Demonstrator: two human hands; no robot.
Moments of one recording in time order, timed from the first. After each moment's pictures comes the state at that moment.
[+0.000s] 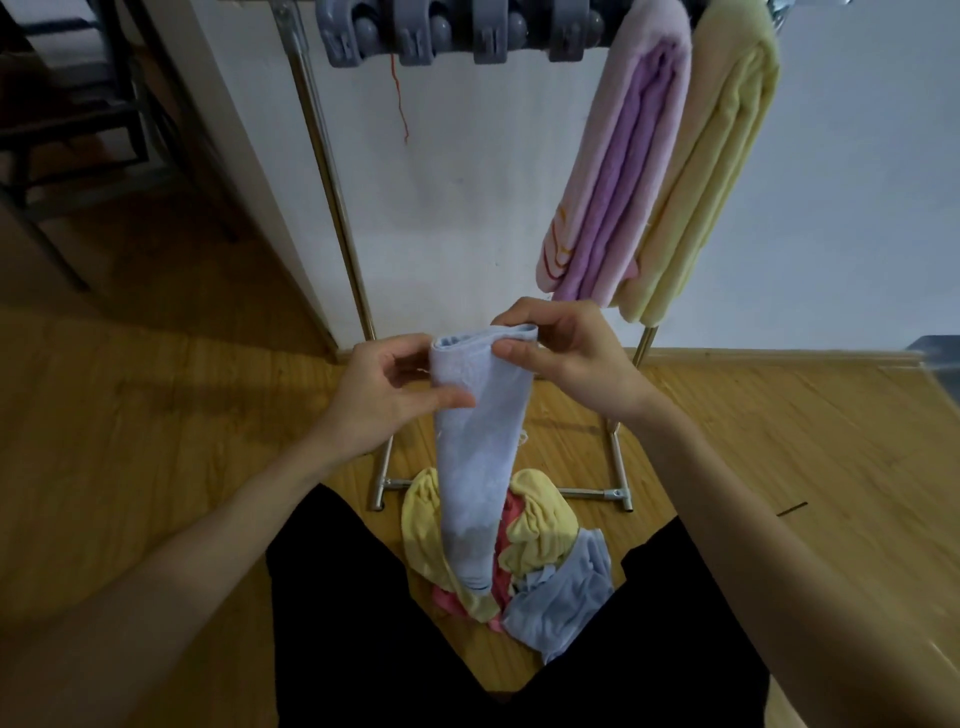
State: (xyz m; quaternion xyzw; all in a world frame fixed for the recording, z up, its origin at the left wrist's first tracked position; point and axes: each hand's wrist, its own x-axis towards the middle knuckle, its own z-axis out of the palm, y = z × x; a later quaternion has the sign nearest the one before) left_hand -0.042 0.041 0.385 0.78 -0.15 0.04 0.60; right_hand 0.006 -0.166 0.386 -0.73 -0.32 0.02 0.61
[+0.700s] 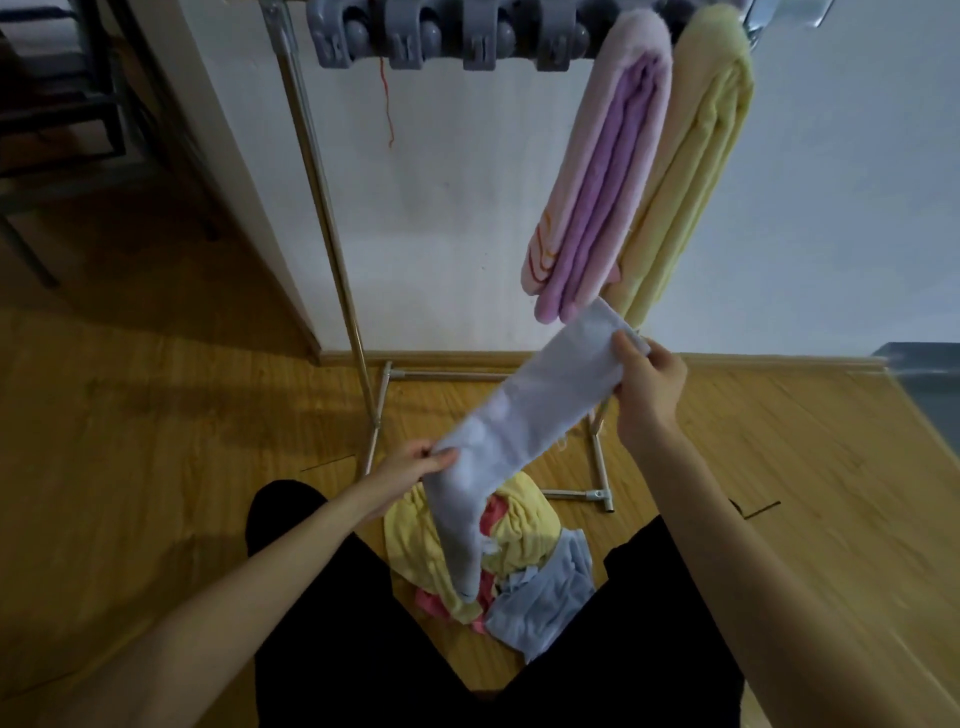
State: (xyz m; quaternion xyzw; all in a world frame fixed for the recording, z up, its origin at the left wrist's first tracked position) left_hand -0.026 0.033 0.235 0.75 0.05 -0.21 0.63; right_hand 0.011 -0.216 0.329 -0.62 0.21 -0.15 0.74
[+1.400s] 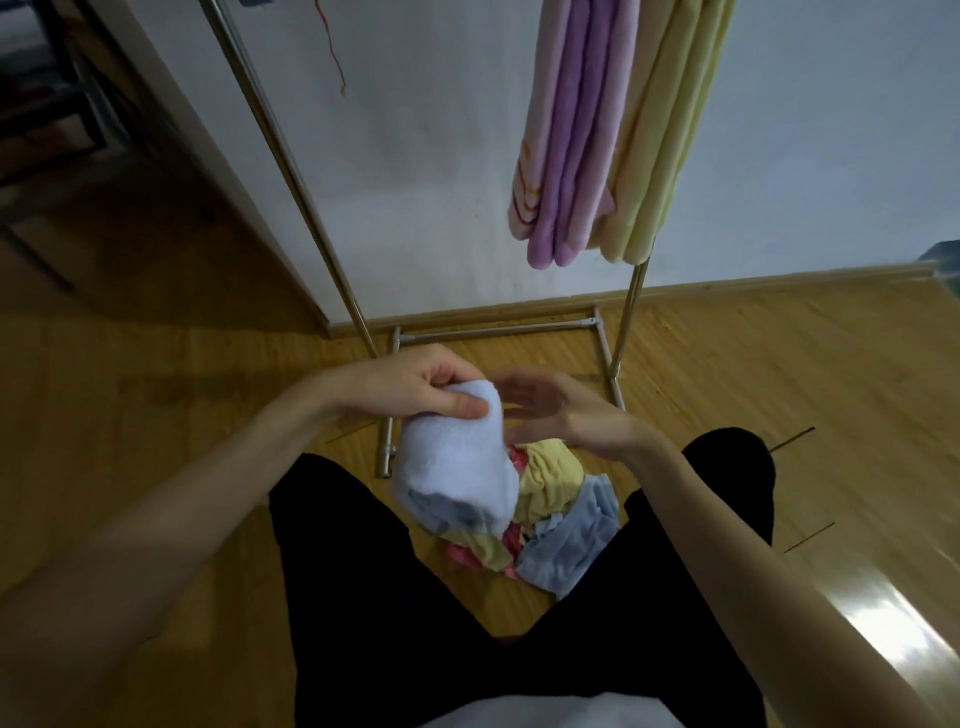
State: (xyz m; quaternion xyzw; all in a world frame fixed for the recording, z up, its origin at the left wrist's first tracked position) left_hand -0.013 0.009 0.374 0.80 -0.25 -0.36 0.40; right_hand -0.030 -0.201 0.293 -0.67 -0.22 0.29 0.65
